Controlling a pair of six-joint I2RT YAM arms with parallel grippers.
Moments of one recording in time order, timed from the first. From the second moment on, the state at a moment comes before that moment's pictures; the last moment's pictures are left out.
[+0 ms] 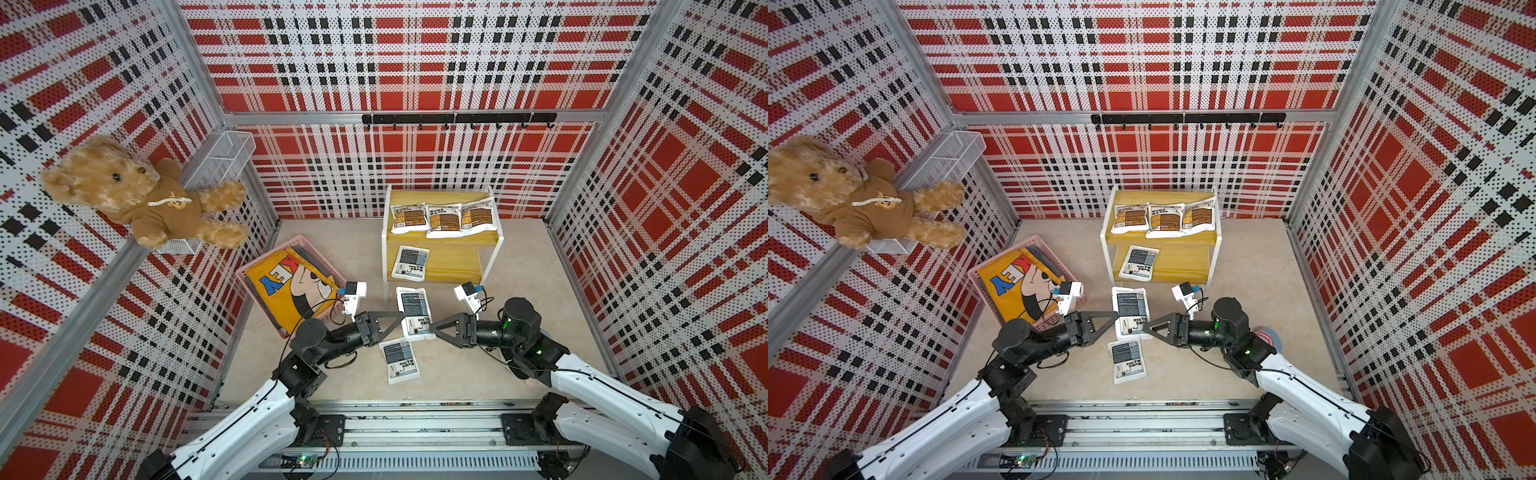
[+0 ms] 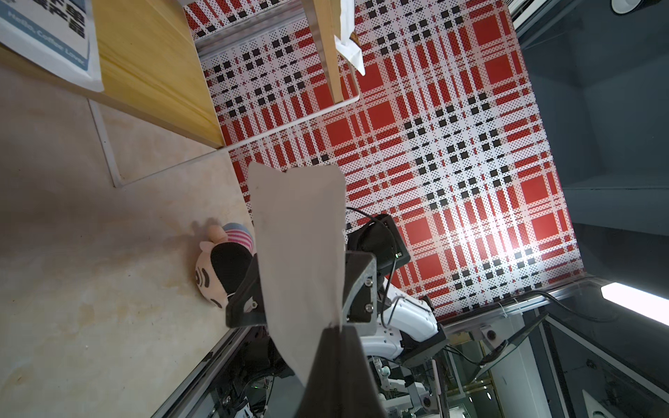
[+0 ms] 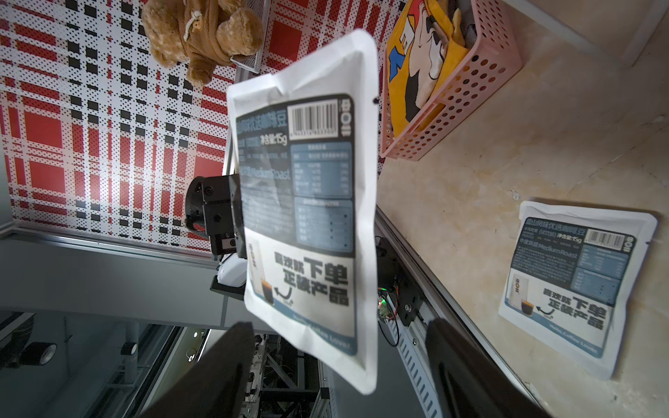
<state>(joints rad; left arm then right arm) -0.66 0.70 0.38 0.45 0.52 -1.30 0.68 0.94 0.48 0.32 -0.77 1.12</state>
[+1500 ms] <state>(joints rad) -0.62 0.70 0.33 0.46 0.52 -1.31 0.68 0.83 0.53 0.11 -0.63 1.04</state>
